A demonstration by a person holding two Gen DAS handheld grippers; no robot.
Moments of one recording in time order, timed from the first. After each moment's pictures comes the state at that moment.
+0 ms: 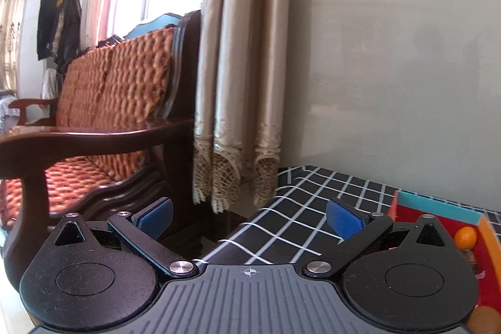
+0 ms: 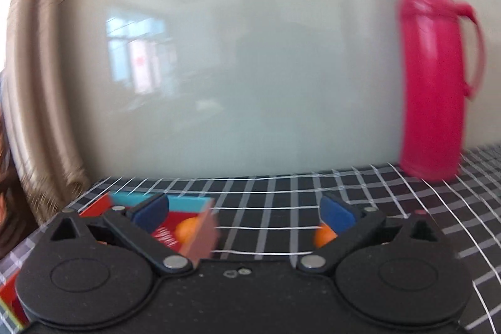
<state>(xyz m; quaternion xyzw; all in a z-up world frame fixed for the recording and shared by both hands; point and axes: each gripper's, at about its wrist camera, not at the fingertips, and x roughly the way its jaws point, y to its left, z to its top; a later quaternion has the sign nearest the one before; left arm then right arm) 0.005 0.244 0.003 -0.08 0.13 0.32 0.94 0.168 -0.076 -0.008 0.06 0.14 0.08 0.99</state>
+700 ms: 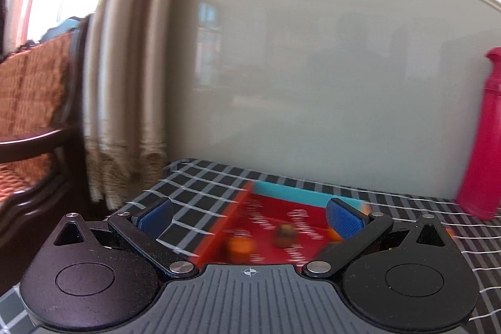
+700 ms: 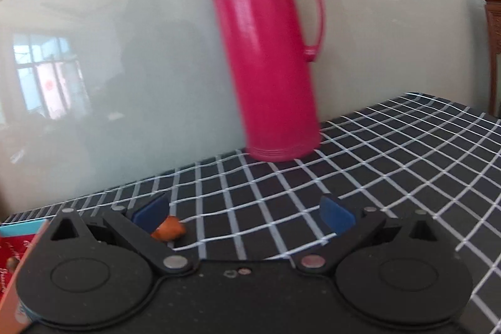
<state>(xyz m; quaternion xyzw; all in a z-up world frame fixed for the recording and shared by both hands) 0.054 0.126 0.017 -0.06 0.14 0.17 0.97 0.159 -0.230 -0.027 0.11 0.15 -0.09 0.98</state>
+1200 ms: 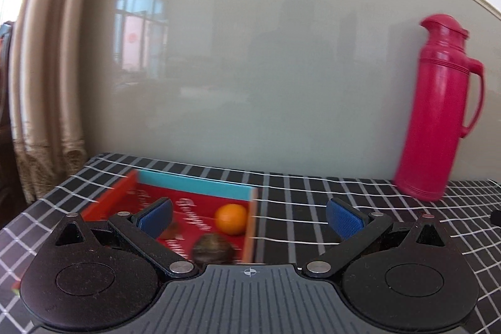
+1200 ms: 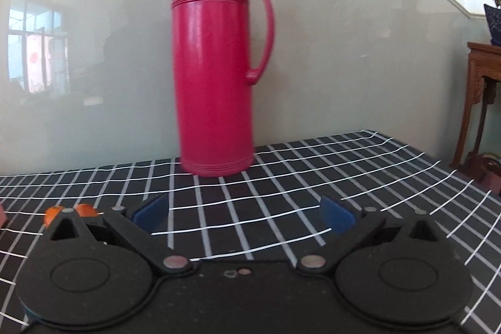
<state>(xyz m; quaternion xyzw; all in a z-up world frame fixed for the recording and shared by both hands) 0.095 0.030 0.011 -0.04 0.16 0.07 0.98 0.136 -0.284 -0.022 0.01 0.14 -0.14 0.98</state>
